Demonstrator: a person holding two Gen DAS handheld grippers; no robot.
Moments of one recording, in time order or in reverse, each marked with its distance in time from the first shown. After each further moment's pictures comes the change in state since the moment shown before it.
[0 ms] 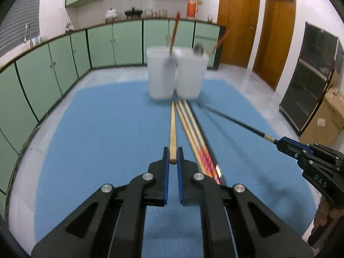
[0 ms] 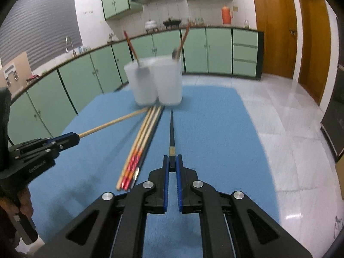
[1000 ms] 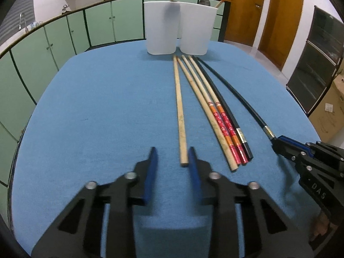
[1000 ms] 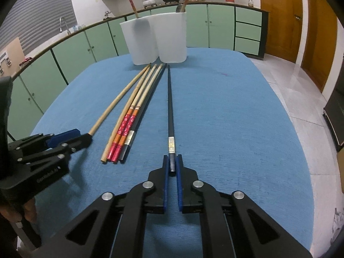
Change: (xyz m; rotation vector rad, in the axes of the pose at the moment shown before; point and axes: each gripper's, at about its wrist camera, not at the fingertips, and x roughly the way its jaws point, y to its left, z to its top) left arm 0.064 0.001 -0.051 -0.002 0.189 0.025; right arm 0.066 0.015 -0.048 0.004 0.185 -0.015
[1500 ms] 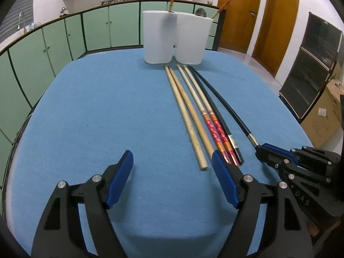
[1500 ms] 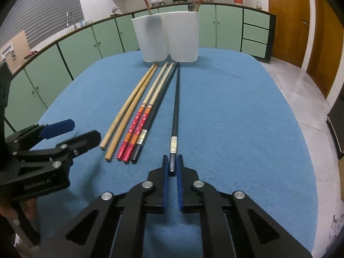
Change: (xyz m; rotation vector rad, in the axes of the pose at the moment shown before) left arm -0.008 0.000 0.002 0.010 -0.047 -0.052; right arm 0.003 0.012 0.001 -0.041 0.008 0.021
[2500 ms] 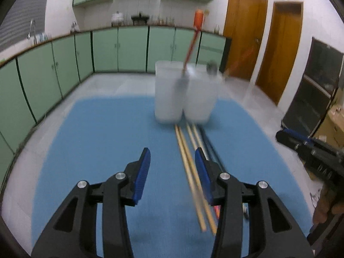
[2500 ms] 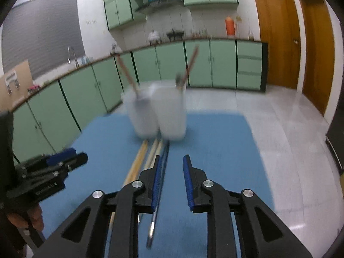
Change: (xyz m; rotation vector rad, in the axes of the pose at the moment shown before) left arm -0.022 0.027 0.075 -0.058 -0.152 0.010; right arm -0.038 -0.027 0.081 0.035 -0.212 0.020
